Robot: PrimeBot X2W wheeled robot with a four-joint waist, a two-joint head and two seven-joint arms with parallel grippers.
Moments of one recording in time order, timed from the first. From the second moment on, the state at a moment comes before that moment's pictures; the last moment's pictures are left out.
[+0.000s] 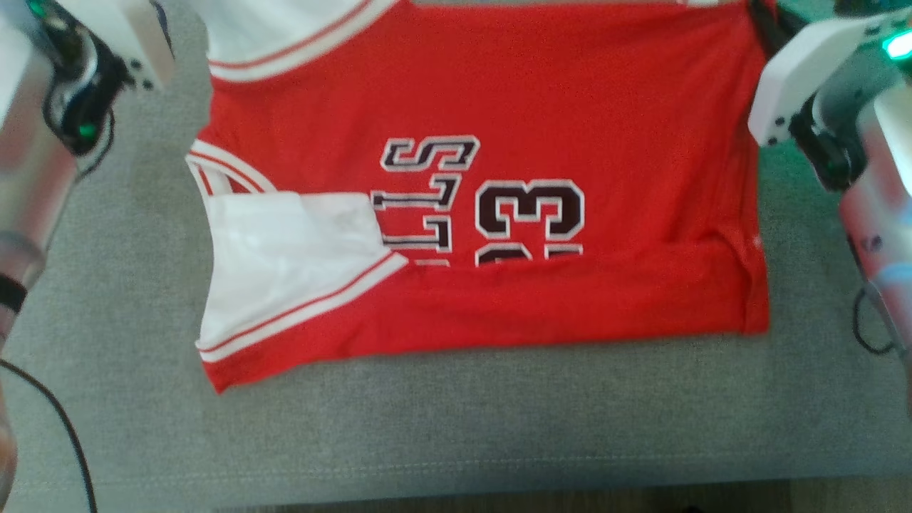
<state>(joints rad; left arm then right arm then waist) -1.22 0.45 -0.95 0.88 -0.86 -0.13 -0.13 -1.00 -0.34 0.47 0.88 0.41 0.12 0.18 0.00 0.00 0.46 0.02</state>
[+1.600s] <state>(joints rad) -0.70 0.88 -1.19 0.10 -0.97 0.03 0.05 -0.56 -0.61 0.69 0.47 0.82 0.12 0.34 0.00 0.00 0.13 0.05</state>
